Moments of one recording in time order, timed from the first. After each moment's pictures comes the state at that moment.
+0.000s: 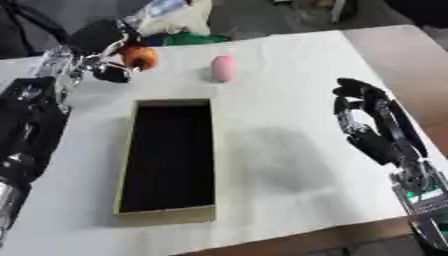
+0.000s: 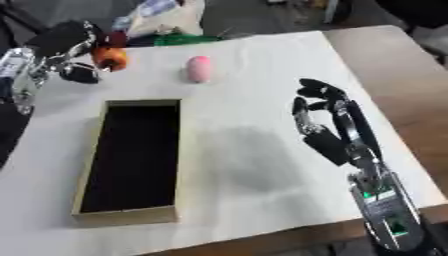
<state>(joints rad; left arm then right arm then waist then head) -1.10 0.46 -0.07 -0.83 -1.13 -0.54 -0.05 -0.38 -0.28 0.14 -1.60 0.37 -0.16 -0.04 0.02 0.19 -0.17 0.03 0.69</state>
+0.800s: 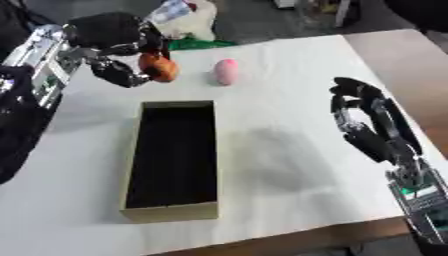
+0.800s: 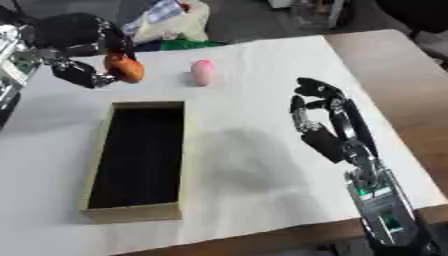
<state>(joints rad) -1.01 0.51 -0.33 -1.08 -0.93 -0.73 -0.29 -0.37 -0.28 0.14 -1.60 0.37 -0.16 -0.04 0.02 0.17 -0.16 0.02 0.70</state>
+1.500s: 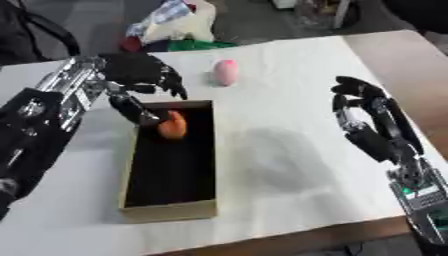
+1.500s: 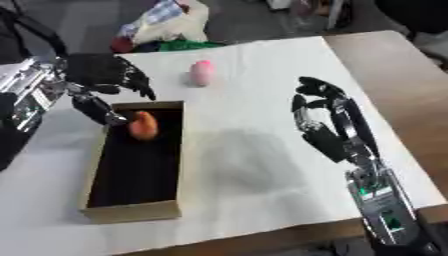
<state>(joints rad) -0.96 0.47 -0.39 -1.06 -1.02 -0.76 -0.34 -0.37 -0.28 0.14 -1.60 0.38 -0.16 -0.04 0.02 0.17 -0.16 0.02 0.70</state>
